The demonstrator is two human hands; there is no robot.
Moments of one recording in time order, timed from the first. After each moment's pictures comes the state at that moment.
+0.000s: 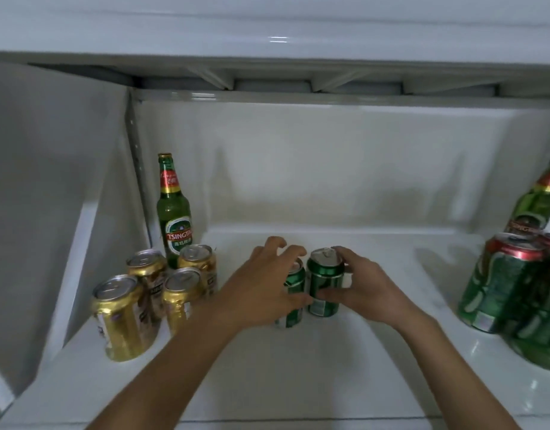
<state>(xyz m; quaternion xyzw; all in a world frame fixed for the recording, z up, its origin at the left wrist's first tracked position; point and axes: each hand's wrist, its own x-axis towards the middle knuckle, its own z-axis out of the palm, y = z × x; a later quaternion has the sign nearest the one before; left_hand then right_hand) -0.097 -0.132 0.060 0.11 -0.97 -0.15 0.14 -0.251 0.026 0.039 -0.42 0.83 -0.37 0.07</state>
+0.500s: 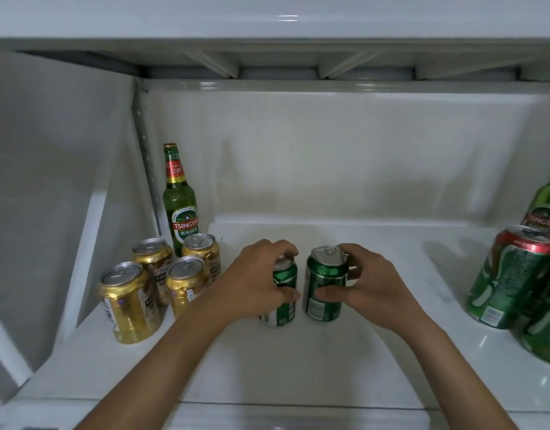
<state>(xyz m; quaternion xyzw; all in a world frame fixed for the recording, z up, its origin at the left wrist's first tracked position) -0.084 -0.138 0.055 0.15 -0.95 -0.23 0.17 -0.226 0.040 0.042 -0.39 0.79 -0.45 0.09</state>
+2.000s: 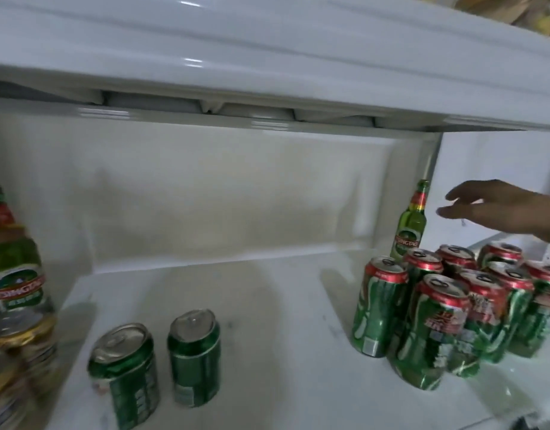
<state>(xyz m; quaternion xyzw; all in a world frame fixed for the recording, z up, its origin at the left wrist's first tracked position) -0.124 -0.537 -0.021 0.29 -0.82 -0.36 0.34 -0.433 0.285 0.219 -0.14 0.96 -0.24 -0.08</state>
